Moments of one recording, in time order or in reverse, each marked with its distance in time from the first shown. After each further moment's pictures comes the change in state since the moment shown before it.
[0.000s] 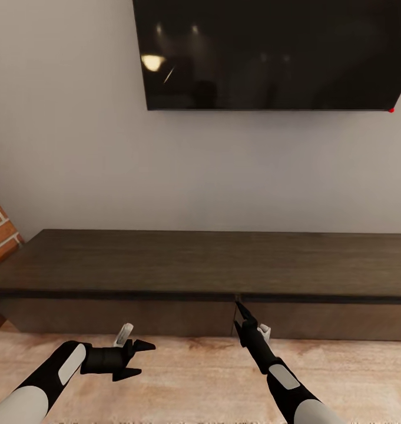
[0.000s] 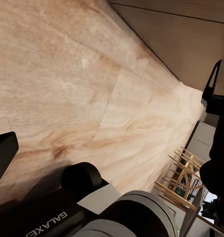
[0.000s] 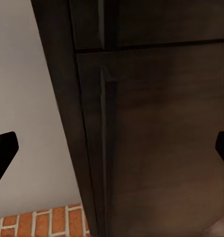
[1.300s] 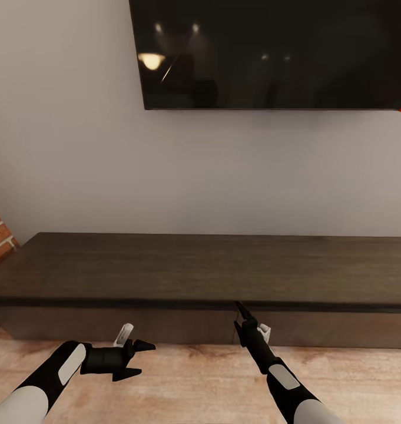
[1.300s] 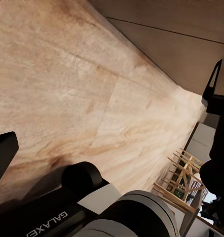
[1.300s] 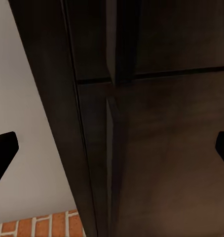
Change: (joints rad) left arm 0.000 0.000 -0.001 0.000 0.001 0.000 0.000; right arm 0.000 0.001 0.001 0.000 0.000 -0.001 0.004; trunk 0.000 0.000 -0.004
